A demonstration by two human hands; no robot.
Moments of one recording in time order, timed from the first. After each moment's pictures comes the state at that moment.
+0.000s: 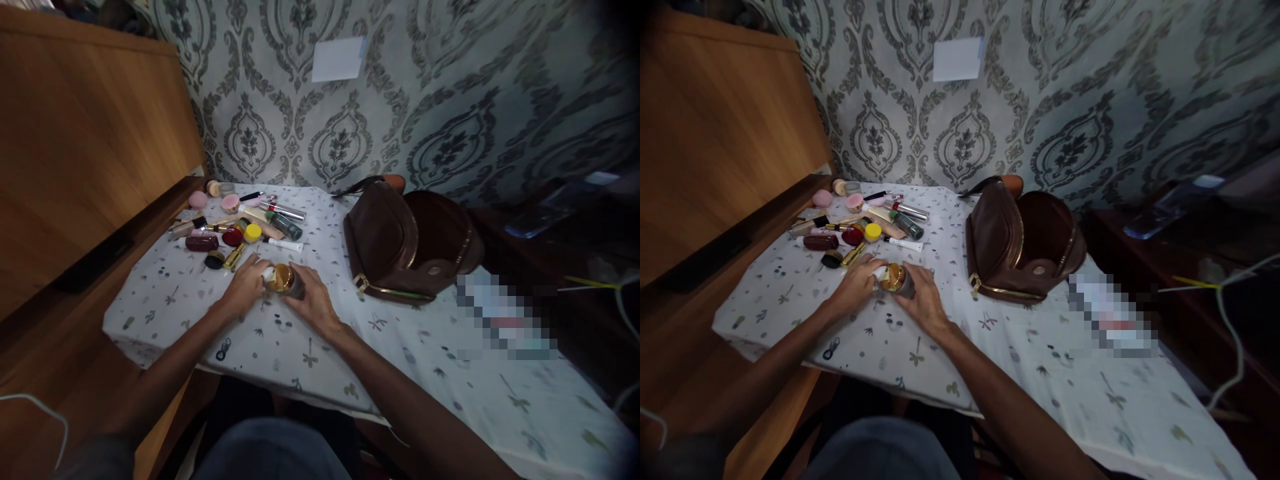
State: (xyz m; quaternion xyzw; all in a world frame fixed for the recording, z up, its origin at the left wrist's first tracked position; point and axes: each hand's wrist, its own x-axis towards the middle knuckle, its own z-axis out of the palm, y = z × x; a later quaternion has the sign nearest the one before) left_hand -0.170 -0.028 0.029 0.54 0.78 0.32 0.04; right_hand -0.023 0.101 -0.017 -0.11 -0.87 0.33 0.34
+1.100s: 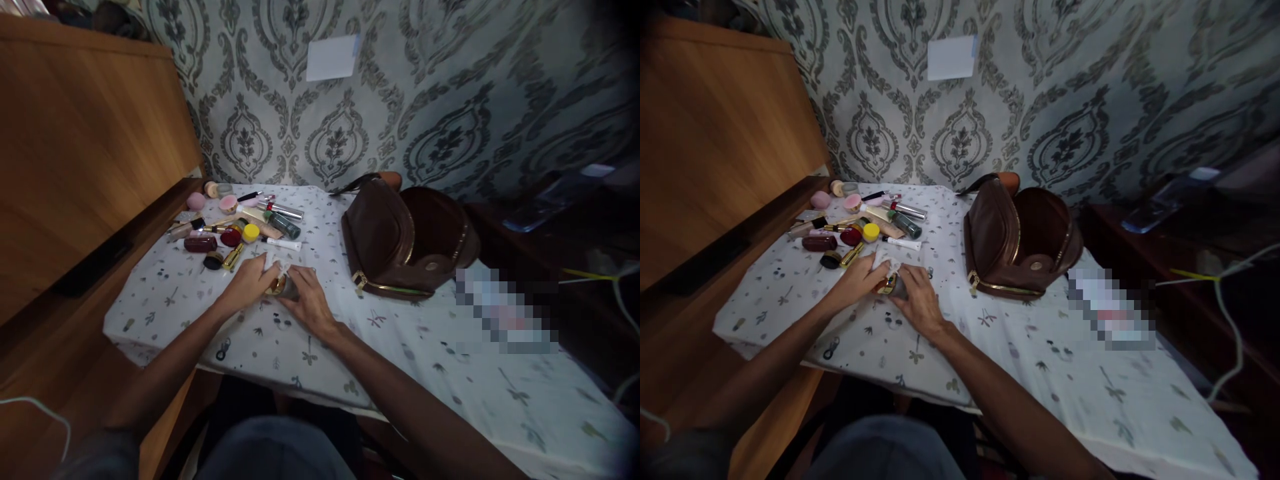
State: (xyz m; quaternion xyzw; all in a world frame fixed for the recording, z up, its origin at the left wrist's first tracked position) left_hand -0.154 -0.019 0.059 0.49 0.77 0.38 0.11; right_hand -0.022 0.091 -0.012 -0.08 -0.90 0.27 0.34
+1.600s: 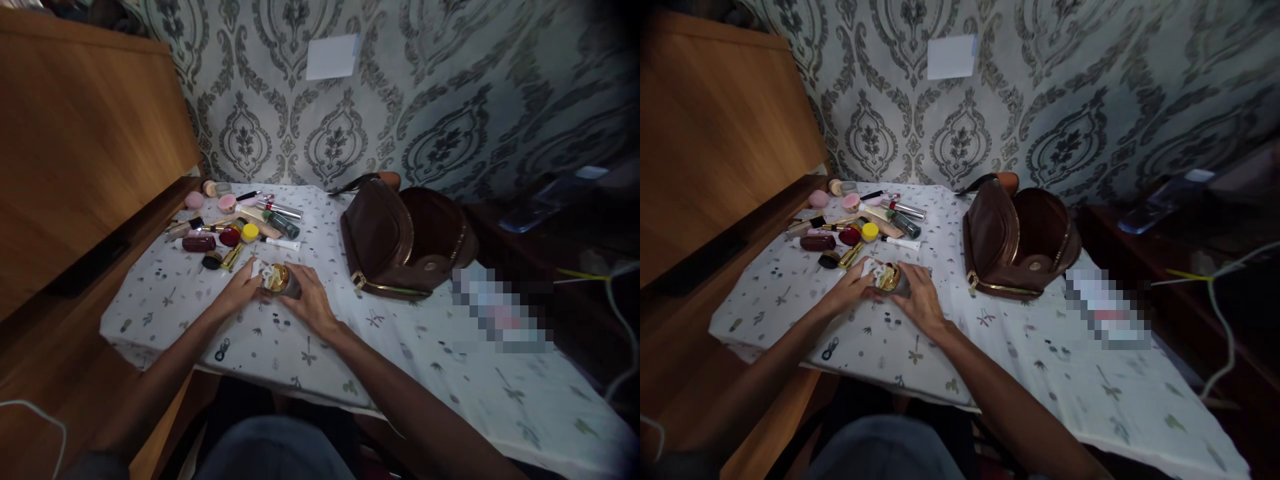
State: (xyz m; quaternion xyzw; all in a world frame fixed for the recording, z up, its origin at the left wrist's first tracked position) left_hand -0.162 -0.034 0.029 0.34 0.67 0.56 0.34; right_hand -0.022 0.094 -0.009 -0.11 -0.89 0.29 0.33
